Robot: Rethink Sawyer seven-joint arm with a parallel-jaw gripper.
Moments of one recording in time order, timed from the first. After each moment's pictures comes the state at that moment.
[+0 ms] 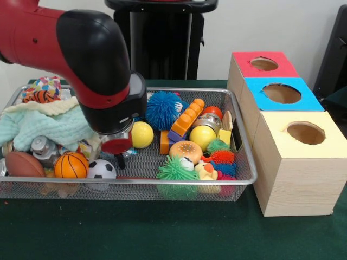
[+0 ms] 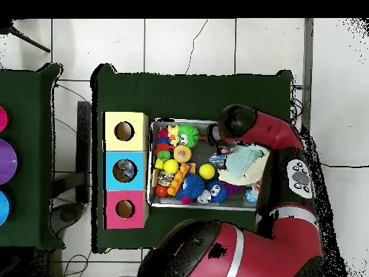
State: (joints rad) arm -0.38 -0.26 -0.03 1.12 -0.06 1.03 2.76
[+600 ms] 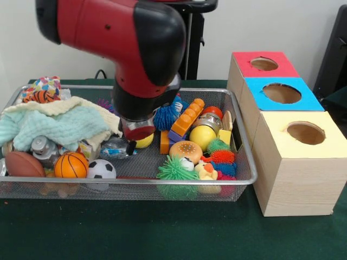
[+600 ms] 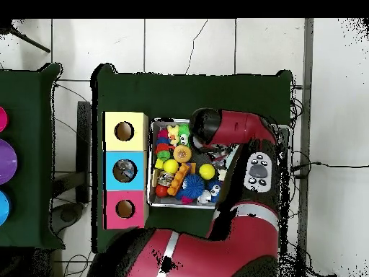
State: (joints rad) arm -0.19 -0.27 -0.19 1.12 -0.16 1.03 2.76
